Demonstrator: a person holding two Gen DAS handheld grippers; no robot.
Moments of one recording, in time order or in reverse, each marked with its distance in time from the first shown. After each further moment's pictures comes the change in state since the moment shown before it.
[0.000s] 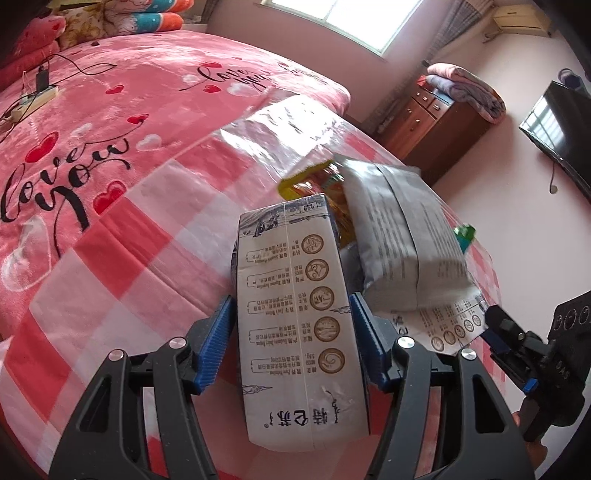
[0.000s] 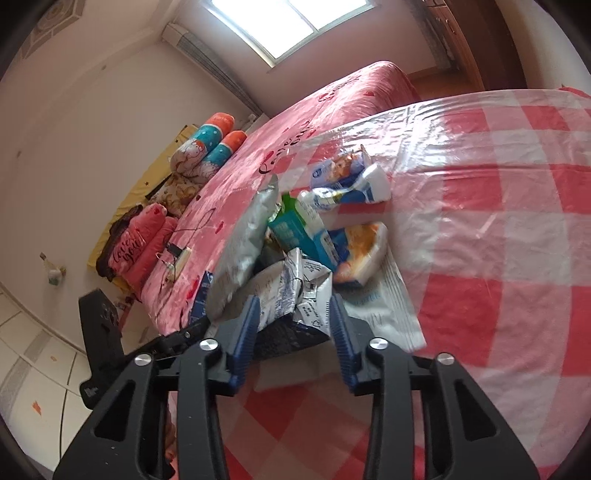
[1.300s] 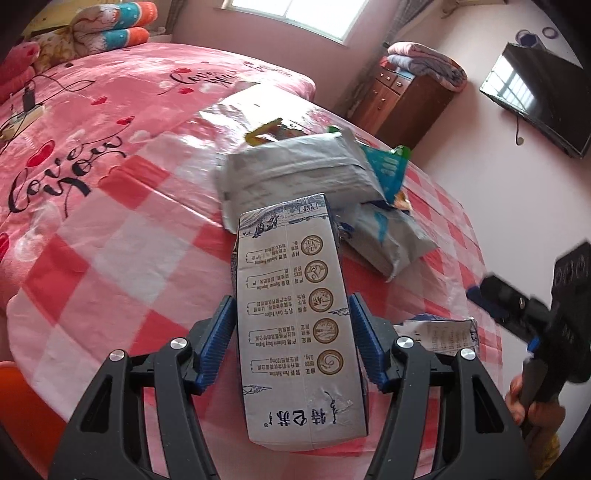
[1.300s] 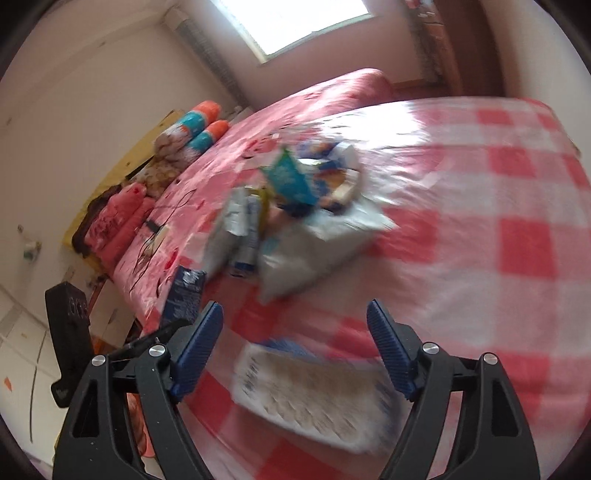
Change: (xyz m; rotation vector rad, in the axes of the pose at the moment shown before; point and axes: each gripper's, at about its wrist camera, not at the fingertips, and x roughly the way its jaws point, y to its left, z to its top) left arm -0.056 -0.008 -0.068 0.122 0.005 -0.045; right arm -0.039 0.031 -0.055 -0.097 0.008 -0.131
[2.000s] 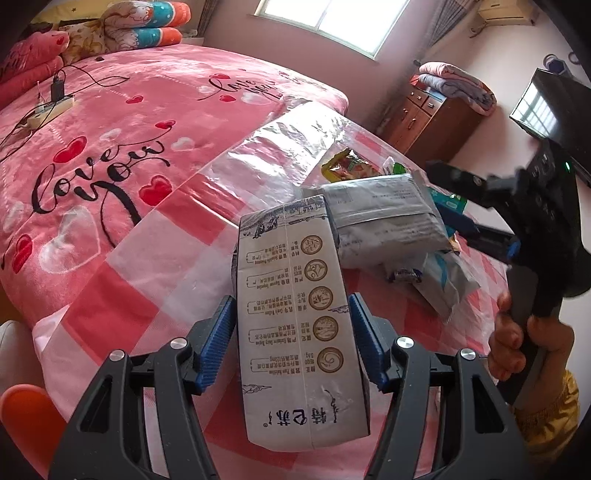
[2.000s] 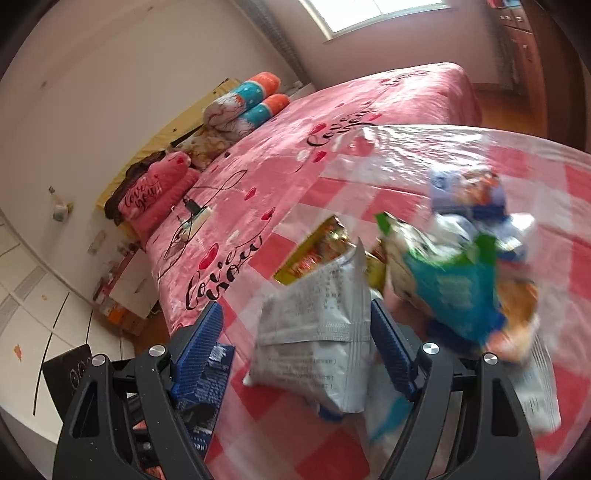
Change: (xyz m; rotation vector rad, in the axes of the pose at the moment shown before) left arm 0.004 0.049 0.026 -0.066 -0.039 0.073; right arm 0.133 0.073 0.095 -0.140 0.099 0.174
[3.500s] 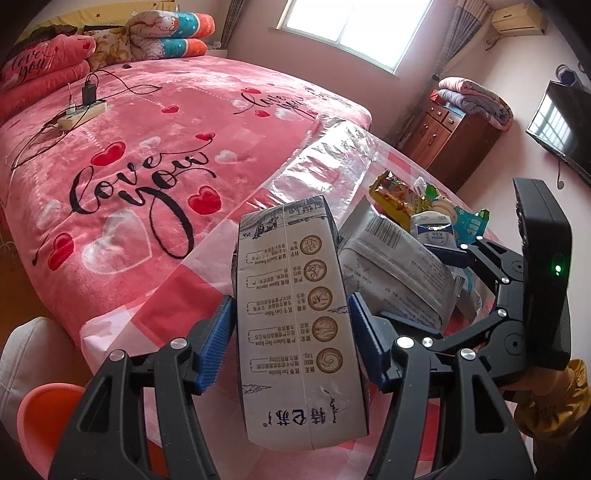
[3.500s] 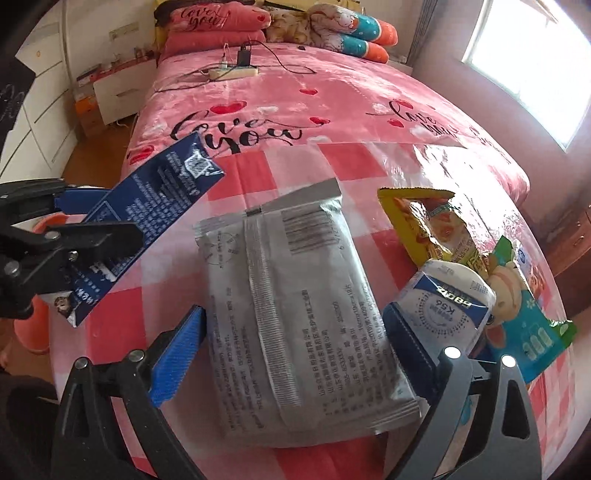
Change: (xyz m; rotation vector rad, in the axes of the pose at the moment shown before) left arm -0.029 0.037 -0.004 -0.031 -0.058 0.080; right arm 0.076 0.100 -0.084 -0.733 0.296 -0.283
